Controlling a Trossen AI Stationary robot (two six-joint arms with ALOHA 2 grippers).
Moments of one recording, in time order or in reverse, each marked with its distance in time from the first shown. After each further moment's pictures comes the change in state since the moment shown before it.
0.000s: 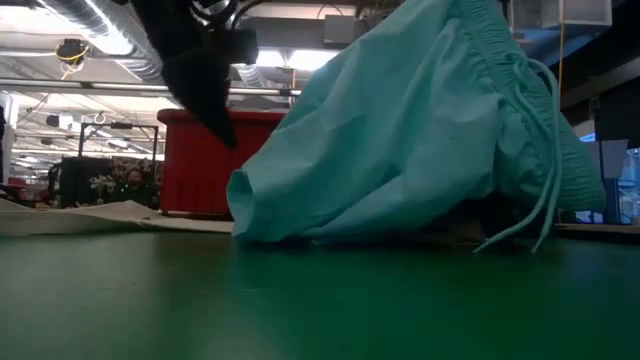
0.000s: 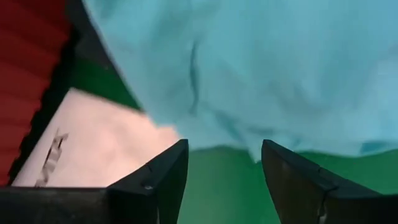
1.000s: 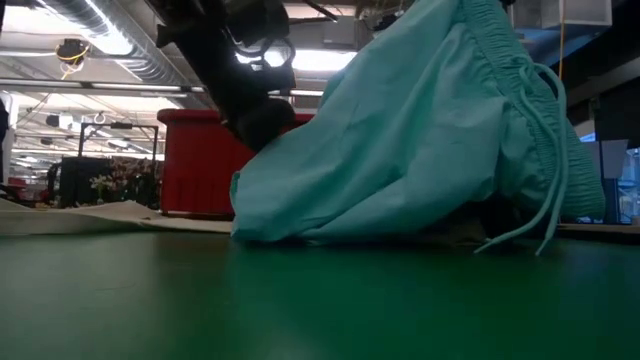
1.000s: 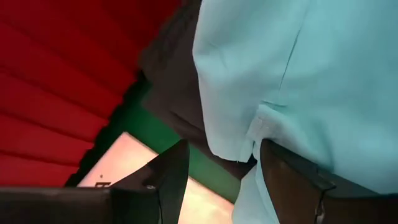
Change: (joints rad) left arm 0.127 0.175 0.000 0.323 -0.194 0.066; right arm 0.000 -0.001 0.000 -0.034 0.002 0.000
